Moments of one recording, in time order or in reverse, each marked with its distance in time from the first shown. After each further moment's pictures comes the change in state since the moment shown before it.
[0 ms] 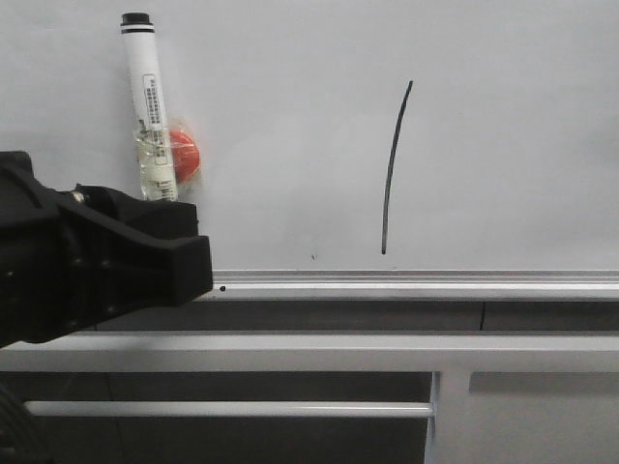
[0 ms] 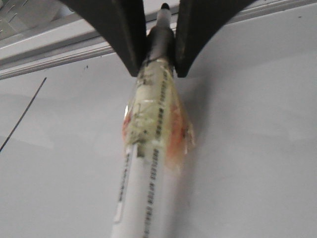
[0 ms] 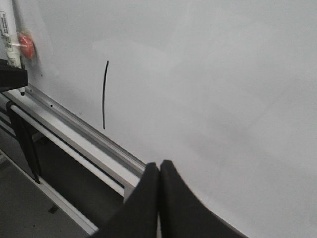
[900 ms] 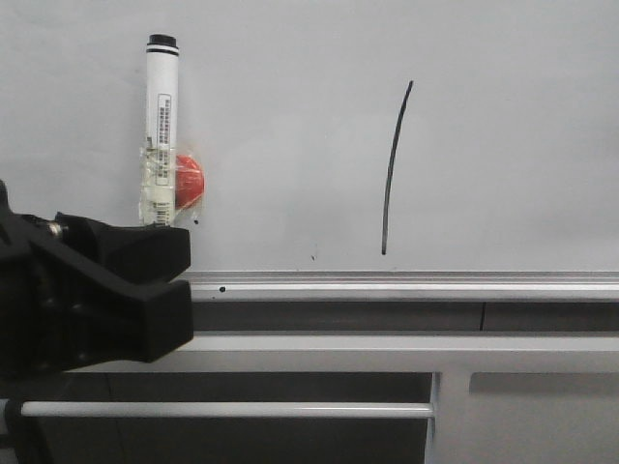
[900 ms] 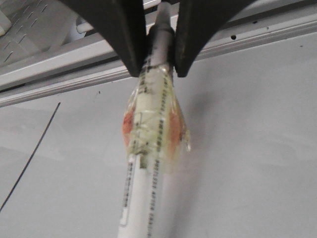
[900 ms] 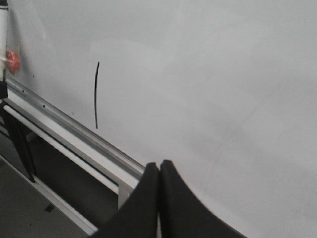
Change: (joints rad) left arm -0.081 -0.006 0.045 -0.032 -0.021 0.000; right arm 0.000 0.000 -0.010 0.001 0.035 0.000
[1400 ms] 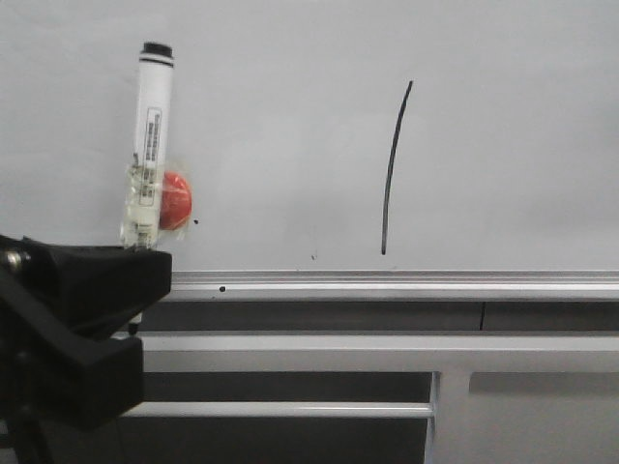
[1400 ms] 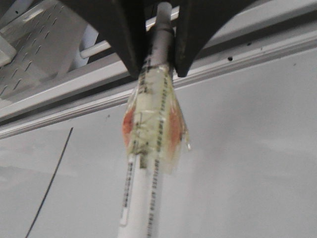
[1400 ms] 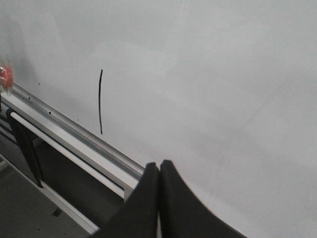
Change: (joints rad) left arm -0.027 -0.027 0.067 0.026 0.006 0.023; right arm 0.000 0.000 -0.032 0.024 0.007 0.000
